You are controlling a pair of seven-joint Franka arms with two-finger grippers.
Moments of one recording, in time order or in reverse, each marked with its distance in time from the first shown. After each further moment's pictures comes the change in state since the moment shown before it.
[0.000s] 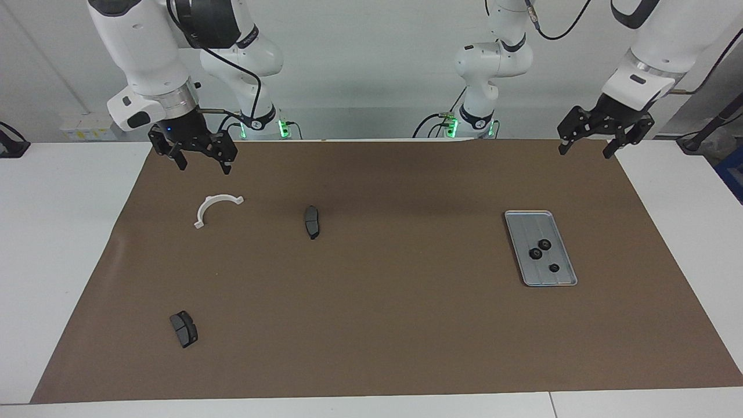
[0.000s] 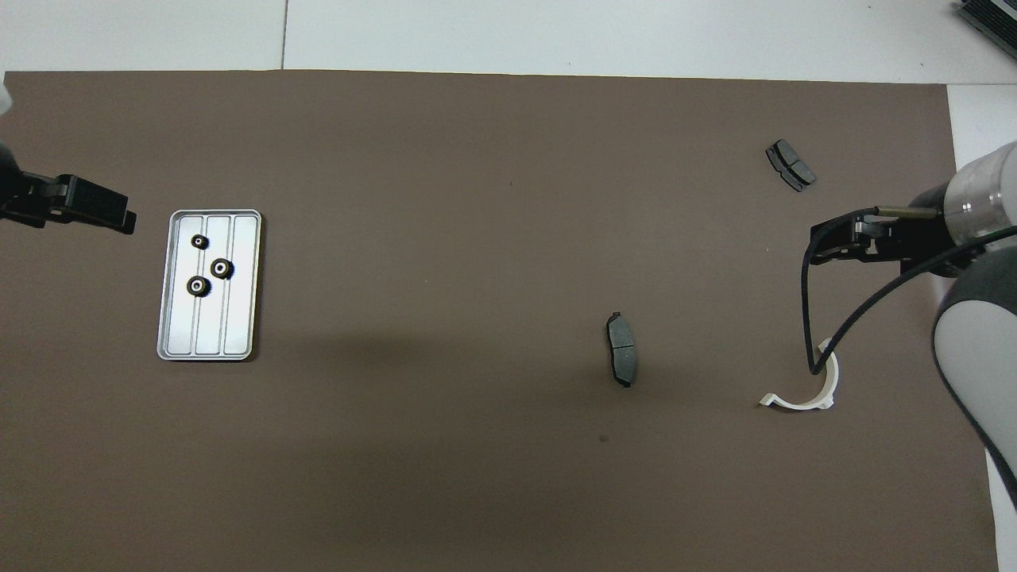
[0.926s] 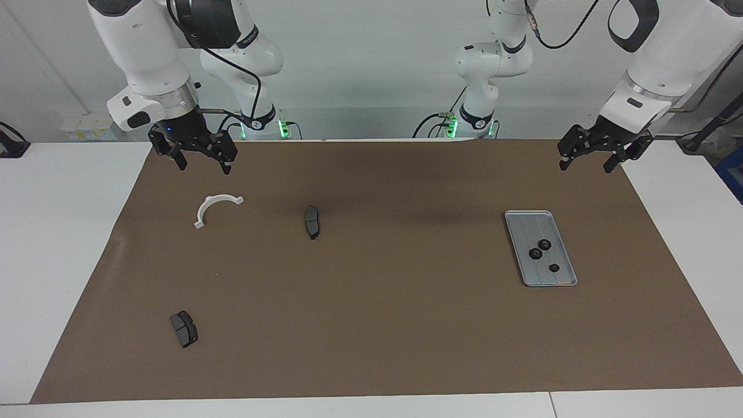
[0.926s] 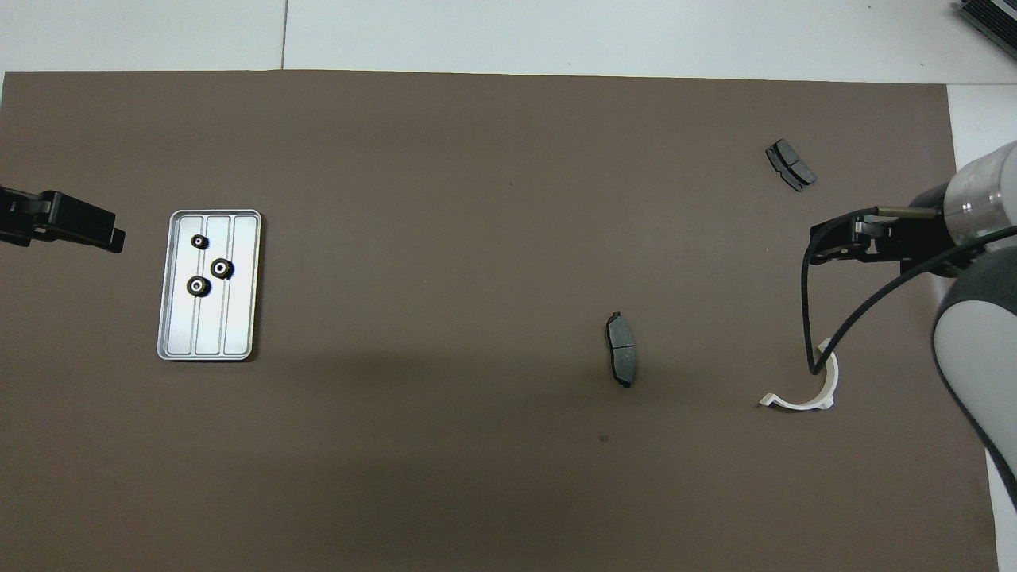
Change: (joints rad) left arm 0.000 0.087 -0.003 0.000 0.029 0.071 -0.007; right arm 0.000 0.000 0.000 0.000 0.000 0.000 0.000
